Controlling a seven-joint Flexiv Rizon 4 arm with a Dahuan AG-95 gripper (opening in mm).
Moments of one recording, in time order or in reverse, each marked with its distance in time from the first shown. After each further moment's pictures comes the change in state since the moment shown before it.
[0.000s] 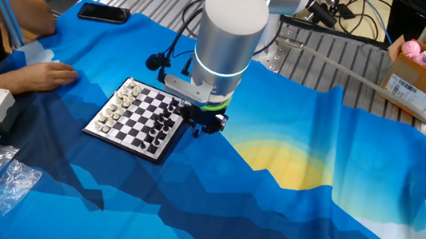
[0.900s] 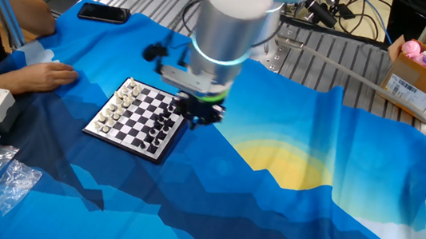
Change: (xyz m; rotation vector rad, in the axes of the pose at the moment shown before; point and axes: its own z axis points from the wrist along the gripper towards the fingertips) arm -0.007 -0.035 -0.039 -0.004 0.003 -0.082
